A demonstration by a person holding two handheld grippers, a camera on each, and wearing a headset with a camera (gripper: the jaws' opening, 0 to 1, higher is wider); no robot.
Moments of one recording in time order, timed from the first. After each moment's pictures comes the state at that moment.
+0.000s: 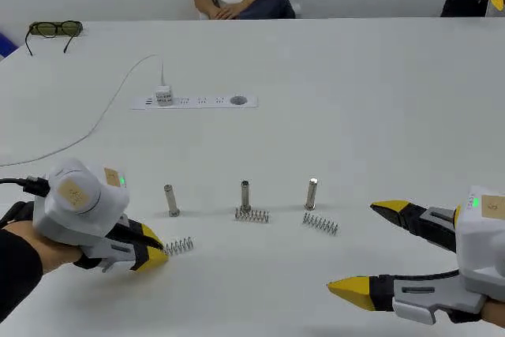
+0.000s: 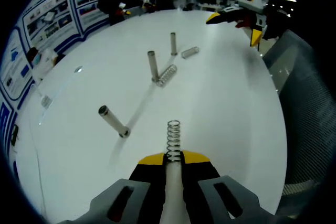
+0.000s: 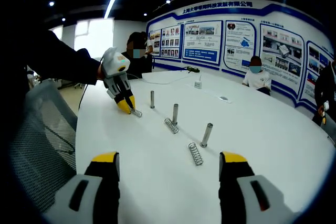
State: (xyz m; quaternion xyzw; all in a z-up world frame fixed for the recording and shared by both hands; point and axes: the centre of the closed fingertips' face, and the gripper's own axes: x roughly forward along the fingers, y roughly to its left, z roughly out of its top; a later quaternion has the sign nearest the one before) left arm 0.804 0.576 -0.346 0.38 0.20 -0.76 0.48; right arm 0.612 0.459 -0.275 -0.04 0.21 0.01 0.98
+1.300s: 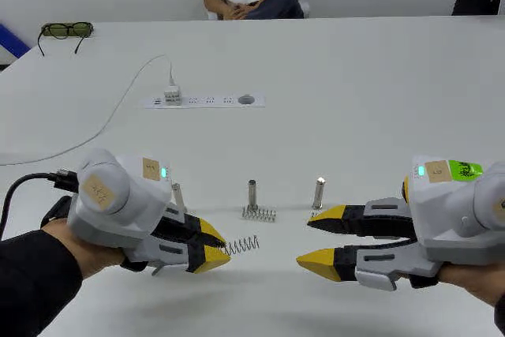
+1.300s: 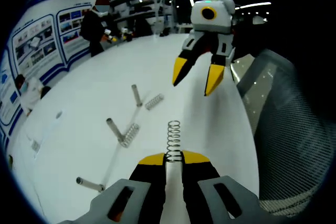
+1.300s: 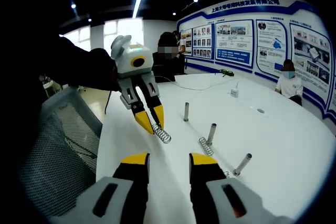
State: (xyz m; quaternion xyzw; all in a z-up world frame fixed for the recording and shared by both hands) left arm 0.719 0.549 -0.293 0.32 0.13 -0.84 0.43; right arm 0.661 0.511 -0.259 -0.04 0.22 0.16 0.96
